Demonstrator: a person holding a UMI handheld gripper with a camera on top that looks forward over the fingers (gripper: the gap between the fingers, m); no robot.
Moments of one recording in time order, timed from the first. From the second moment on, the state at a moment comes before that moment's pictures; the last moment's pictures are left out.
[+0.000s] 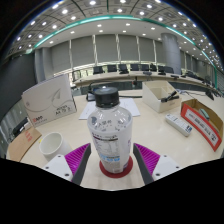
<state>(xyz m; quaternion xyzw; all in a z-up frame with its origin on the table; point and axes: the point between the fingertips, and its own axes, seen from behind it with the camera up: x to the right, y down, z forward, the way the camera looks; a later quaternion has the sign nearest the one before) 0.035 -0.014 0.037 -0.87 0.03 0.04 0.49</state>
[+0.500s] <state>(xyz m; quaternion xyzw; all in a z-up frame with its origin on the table) -0.054 -0.185 0.180 -0.91 0.06 -0.03 0.40</state>
